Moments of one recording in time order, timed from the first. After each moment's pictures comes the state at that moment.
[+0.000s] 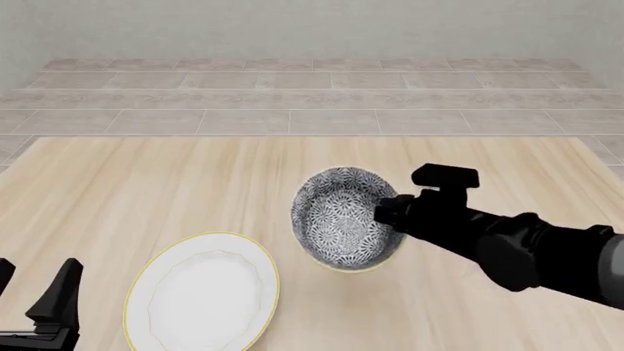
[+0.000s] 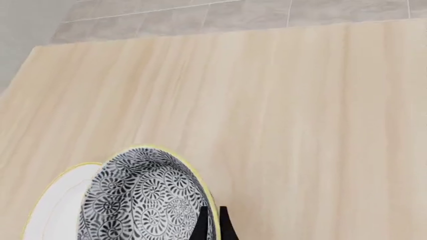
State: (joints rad) left arm 0.00 0.00 0.00 0.00 0.00; right arm 0.47 1.42 -0.63 -0.15 0.41
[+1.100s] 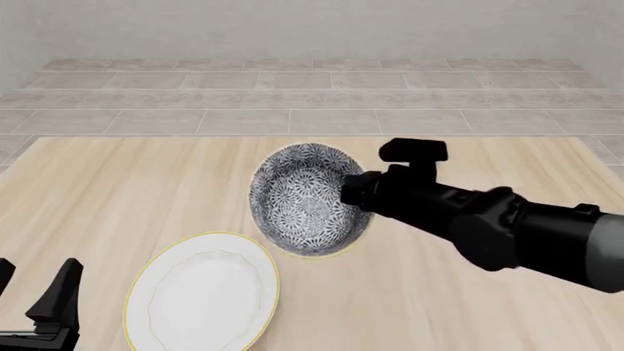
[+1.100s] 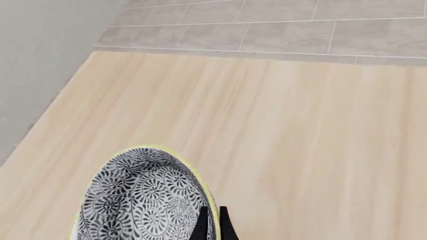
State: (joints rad) left arm 0.00 0.00 0.00 0.00 0.00; right arm 0.59 1.43 -0.79 -0.11 0.41
